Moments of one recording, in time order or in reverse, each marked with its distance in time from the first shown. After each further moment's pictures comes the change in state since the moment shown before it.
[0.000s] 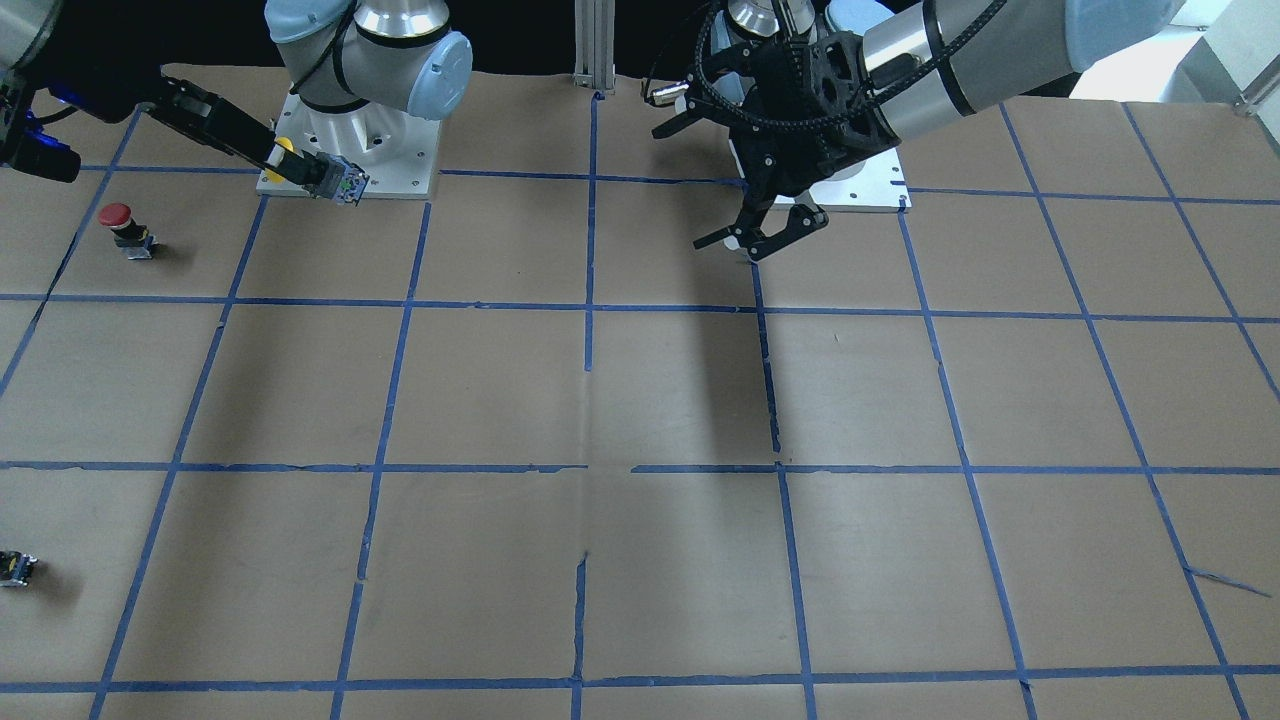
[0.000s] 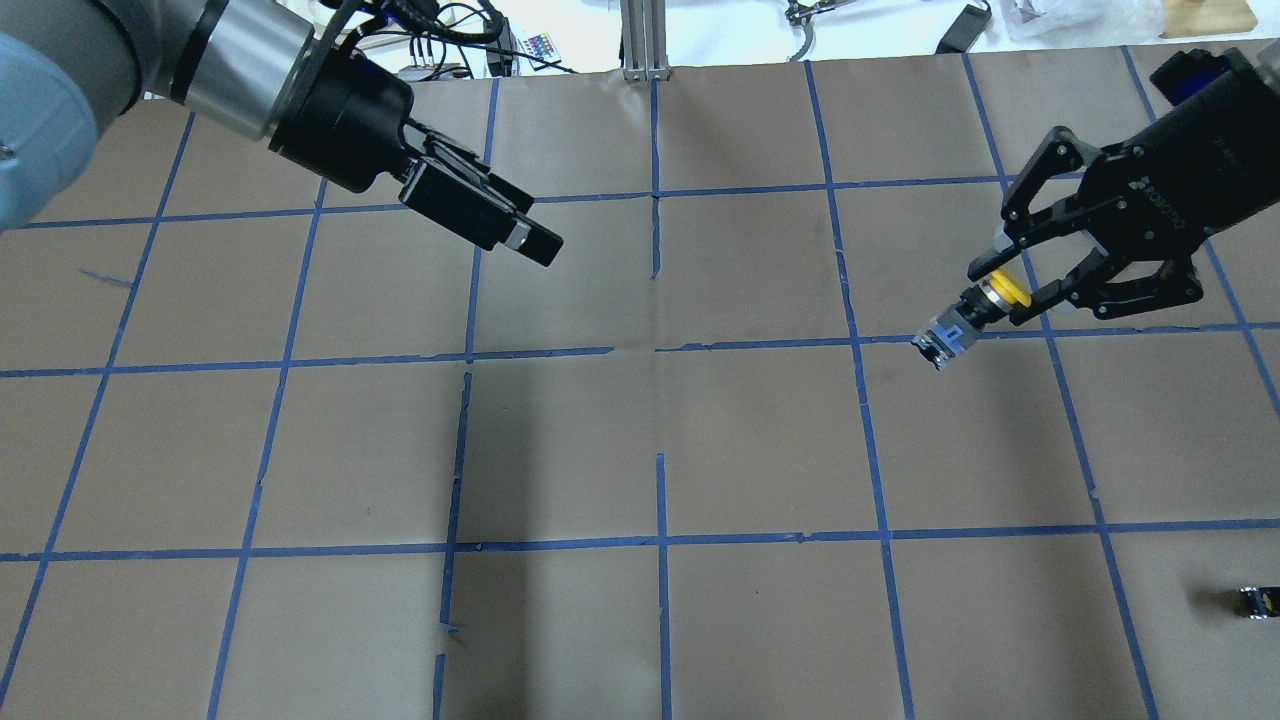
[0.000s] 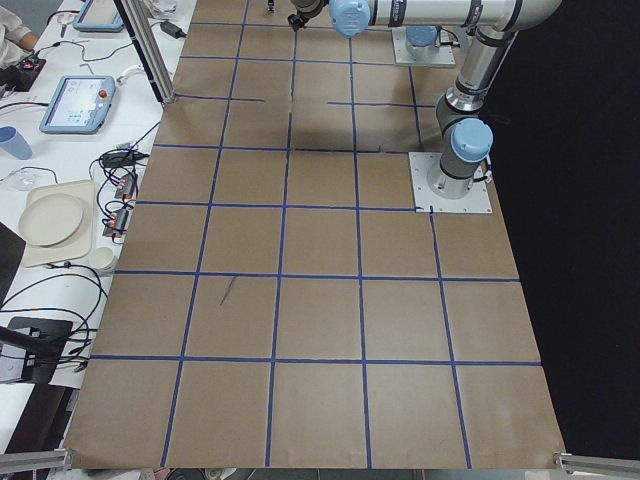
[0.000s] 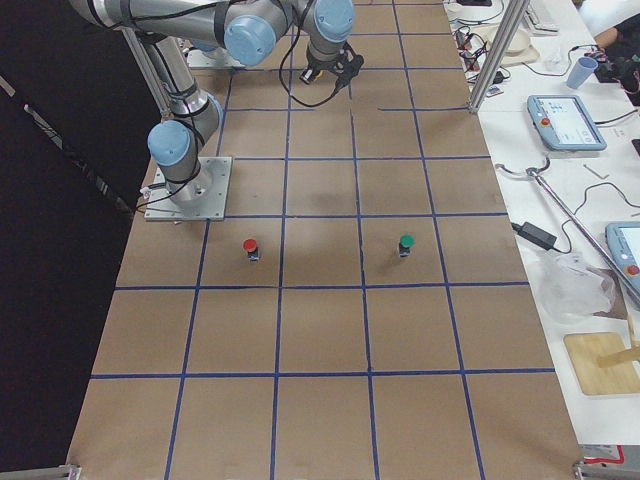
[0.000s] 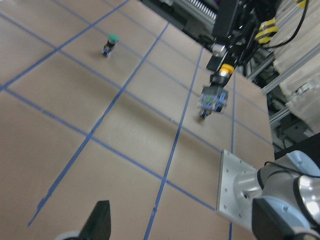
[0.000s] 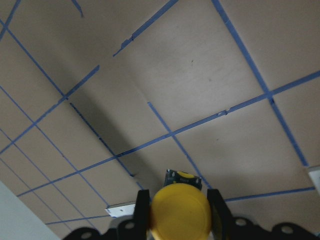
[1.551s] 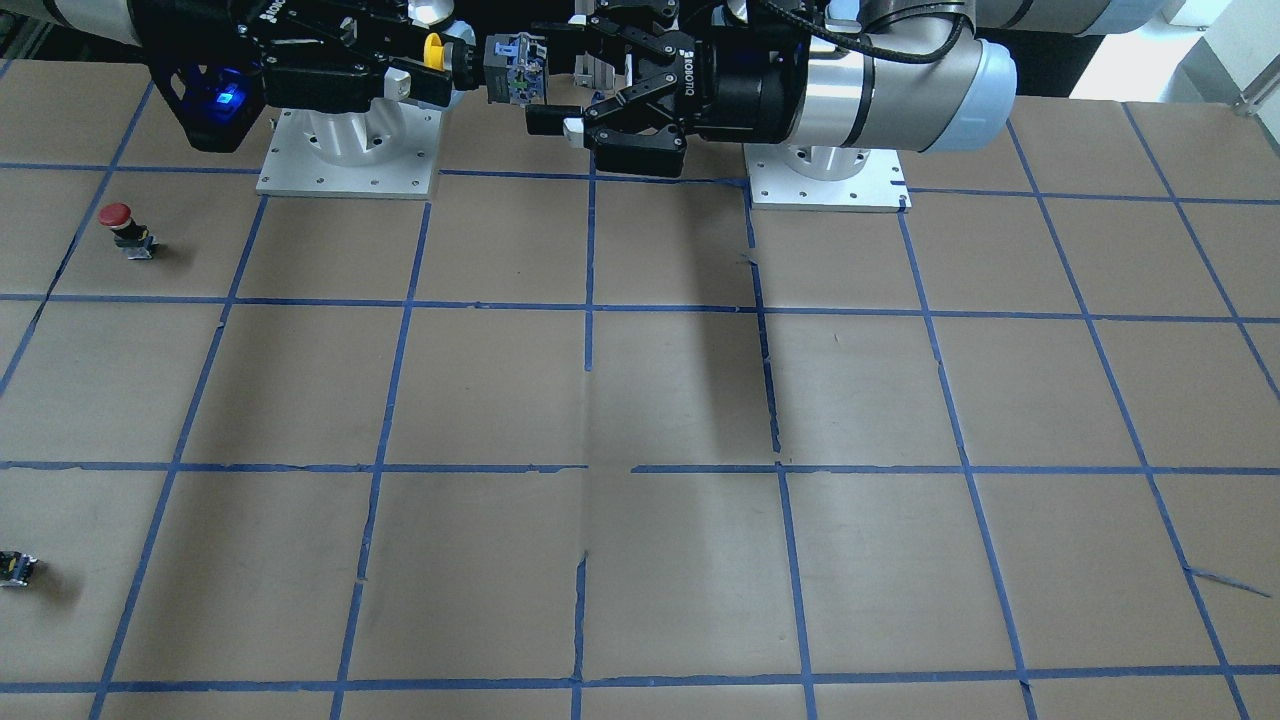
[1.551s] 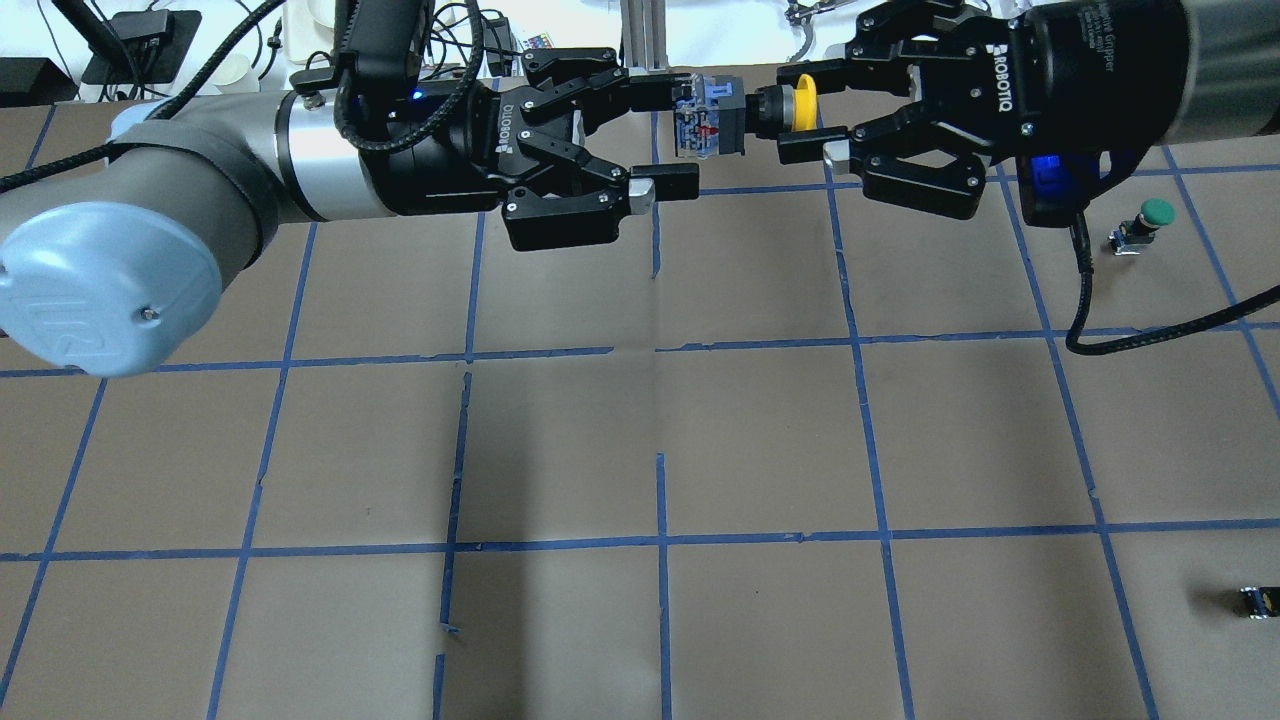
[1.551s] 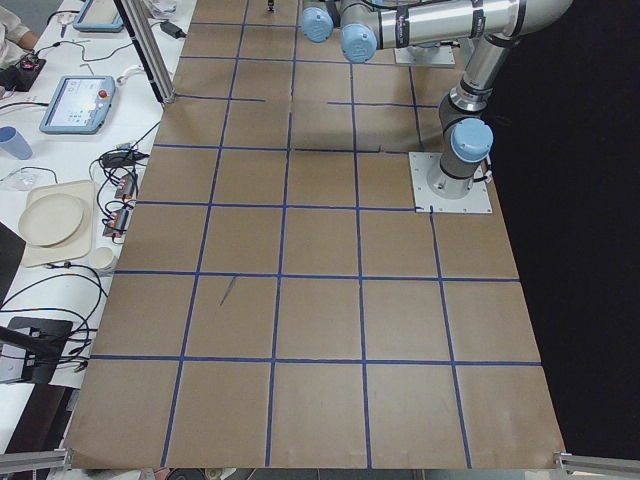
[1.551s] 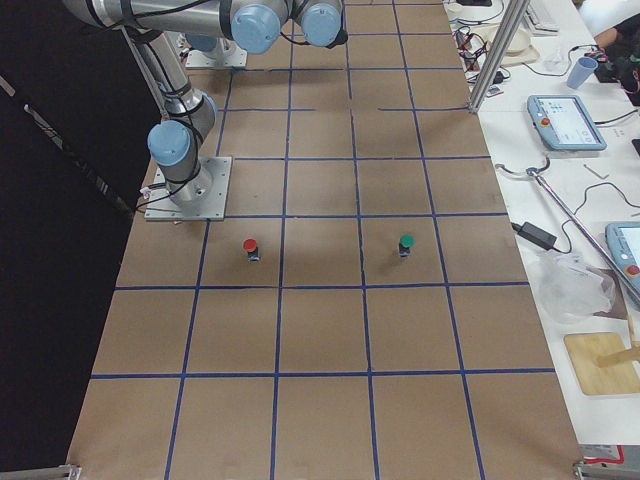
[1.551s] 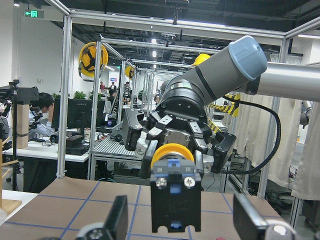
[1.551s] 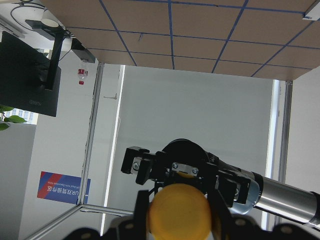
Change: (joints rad) left arm -0.055 0.056 -0.254 0.006 -0.900 0.863; right arm 0.121 -0.021 0.020 0.259 0.839 0.767
